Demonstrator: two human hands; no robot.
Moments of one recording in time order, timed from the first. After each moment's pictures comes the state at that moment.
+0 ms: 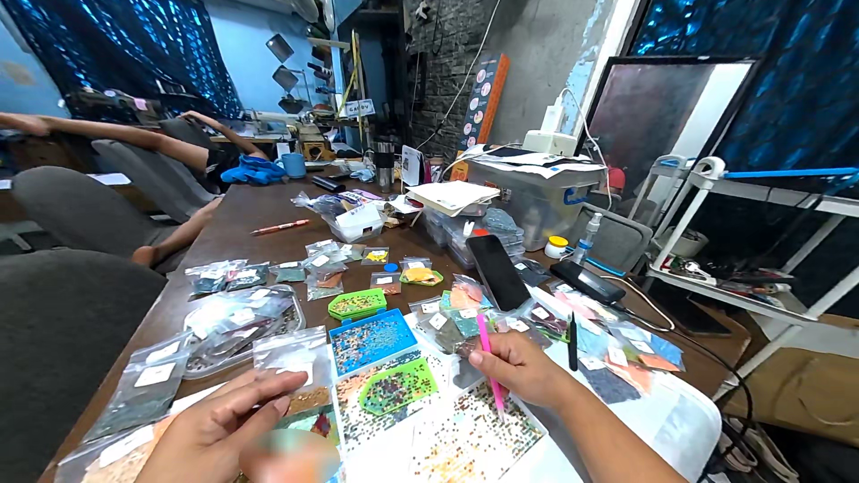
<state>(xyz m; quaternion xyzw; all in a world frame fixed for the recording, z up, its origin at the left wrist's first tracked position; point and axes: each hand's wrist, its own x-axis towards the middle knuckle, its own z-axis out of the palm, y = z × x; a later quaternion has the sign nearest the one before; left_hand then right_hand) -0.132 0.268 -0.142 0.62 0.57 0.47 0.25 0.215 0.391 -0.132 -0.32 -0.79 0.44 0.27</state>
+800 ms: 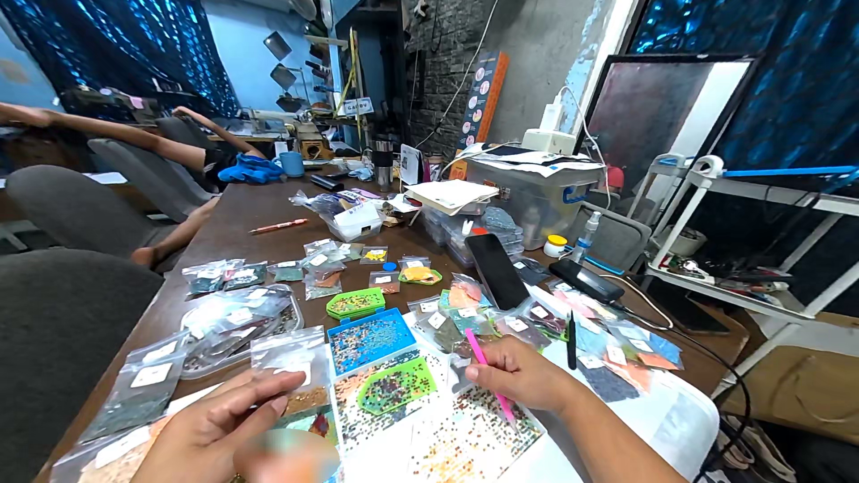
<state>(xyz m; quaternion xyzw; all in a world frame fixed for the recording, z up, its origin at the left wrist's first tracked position) -0.133 0.268 -0.142 0.63 0.57 0.47 0.25 0.217 0.389 -0.125 -0.32 -0.81 0.46 0.19</state>
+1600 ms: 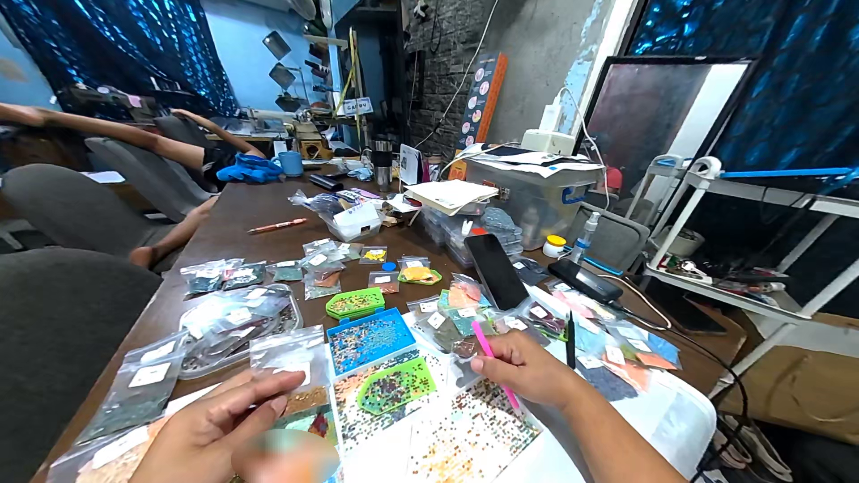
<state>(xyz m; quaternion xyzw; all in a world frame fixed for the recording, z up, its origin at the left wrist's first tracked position) -0.133 0.268 -0.142 0.63 0.57 0.47 0.25 0.221 0.391 -0.127 -0.35 -0.80 0.44 0.22</state>
